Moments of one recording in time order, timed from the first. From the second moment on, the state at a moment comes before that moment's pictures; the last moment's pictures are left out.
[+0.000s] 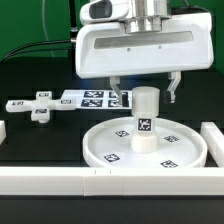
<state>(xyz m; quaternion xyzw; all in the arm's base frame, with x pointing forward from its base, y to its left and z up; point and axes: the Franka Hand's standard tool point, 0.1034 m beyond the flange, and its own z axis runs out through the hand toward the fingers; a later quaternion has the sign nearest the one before) 0.571 0.029 0.084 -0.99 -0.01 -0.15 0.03</state>
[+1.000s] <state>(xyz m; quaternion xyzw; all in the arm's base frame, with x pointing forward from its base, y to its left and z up) 0.578 0.022 0.111 -0.99 -0.02 -0.12 0.04</state>
